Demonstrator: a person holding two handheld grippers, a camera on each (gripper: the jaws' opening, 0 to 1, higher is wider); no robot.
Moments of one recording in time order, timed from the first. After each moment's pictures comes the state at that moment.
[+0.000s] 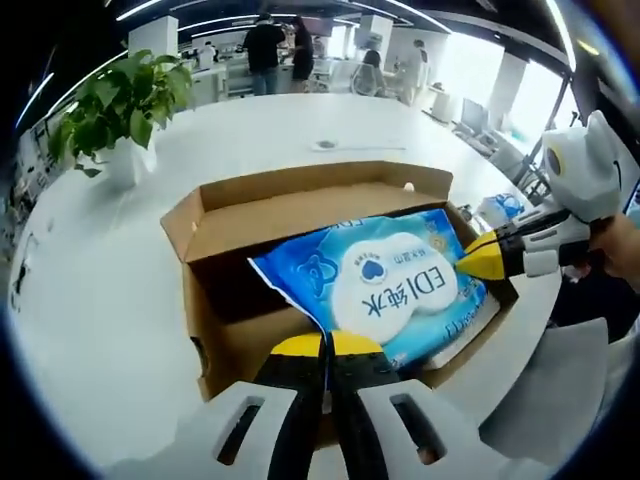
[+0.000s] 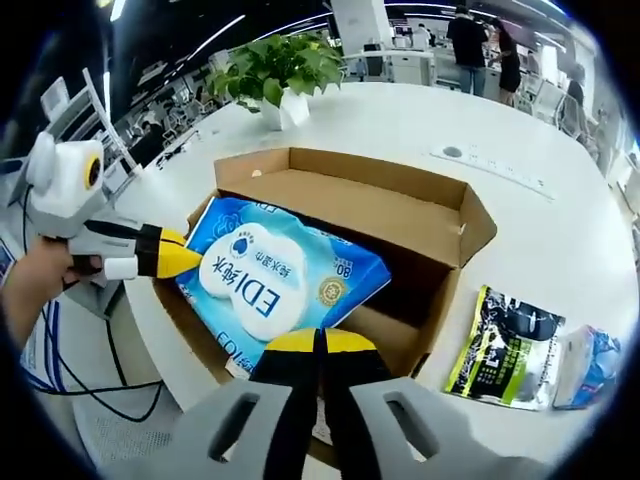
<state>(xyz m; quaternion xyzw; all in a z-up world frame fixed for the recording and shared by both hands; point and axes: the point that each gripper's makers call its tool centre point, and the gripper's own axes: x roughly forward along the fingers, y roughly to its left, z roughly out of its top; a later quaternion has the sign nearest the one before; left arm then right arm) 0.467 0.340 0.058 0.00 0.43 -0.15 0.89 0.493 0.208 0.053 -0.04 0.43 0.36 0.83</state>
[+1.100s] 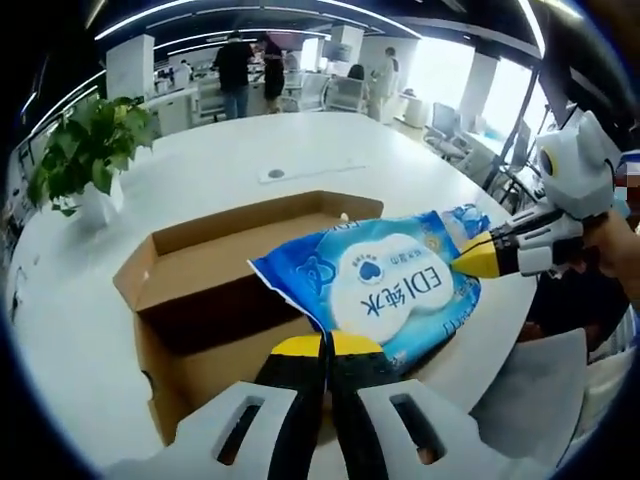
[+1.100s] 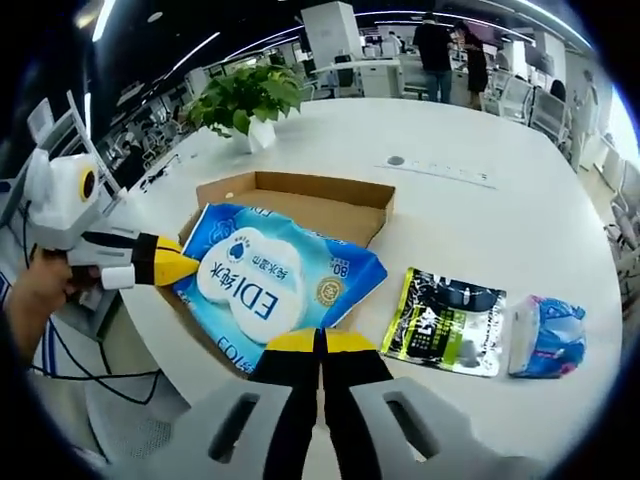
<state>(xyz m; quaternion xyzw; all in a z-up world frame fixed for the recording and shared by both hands) 0.474 0.260 0.097 0.00 0.39 -0.20 0.90 0.489 0.125 0.093 -0.02 0.42 0.30 0.86</state>
